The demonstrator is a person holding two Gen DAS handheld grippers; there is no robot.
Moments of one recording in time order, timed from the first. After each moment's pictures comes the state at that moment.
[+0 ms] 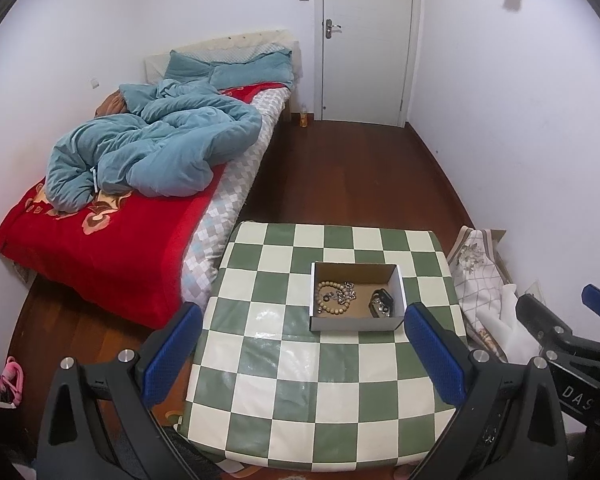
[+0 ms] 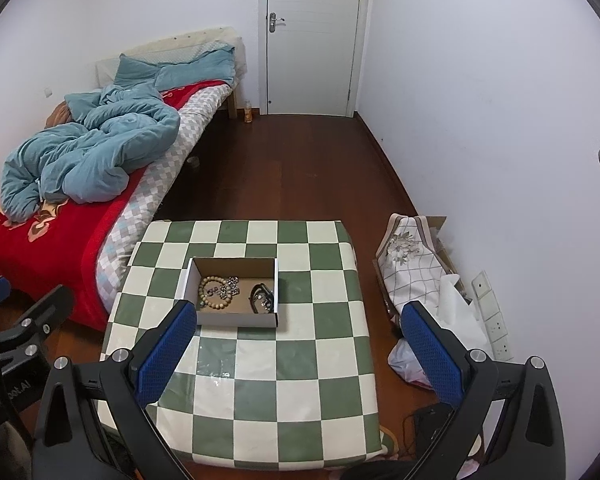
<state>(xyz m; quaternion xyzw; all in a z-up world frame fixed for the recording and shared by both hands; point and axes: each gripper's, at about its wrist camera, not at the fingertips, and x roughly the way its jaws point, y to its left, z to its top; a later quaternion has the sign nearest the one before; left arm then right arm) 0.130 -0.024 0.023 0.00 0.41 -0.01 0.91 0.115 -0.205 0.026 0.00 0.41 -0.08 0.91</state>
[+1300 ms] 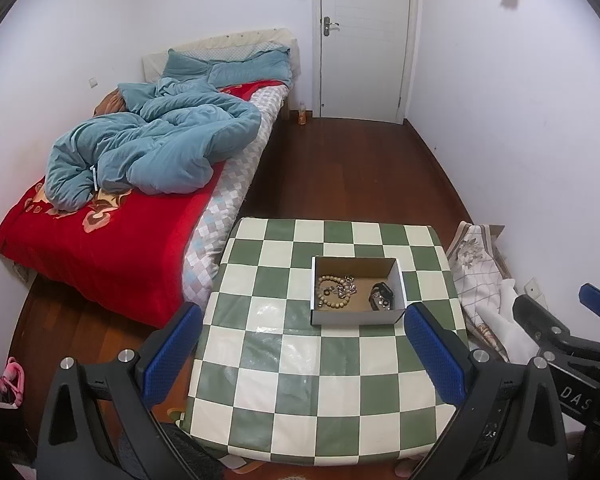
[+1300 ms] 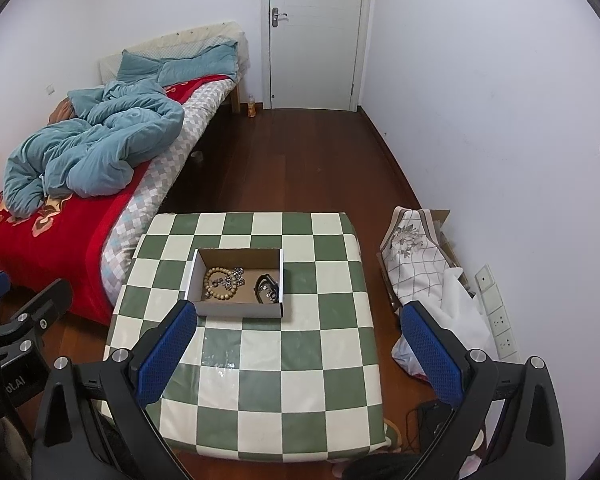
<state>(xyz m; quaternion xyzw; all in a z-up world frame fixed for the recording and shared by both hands) 0.127 -0.023 0.022 0.00 0.41 -0.02 0.91 0.108 -0.201 0.024 0.00 0.42 -0.07 0.91</state>
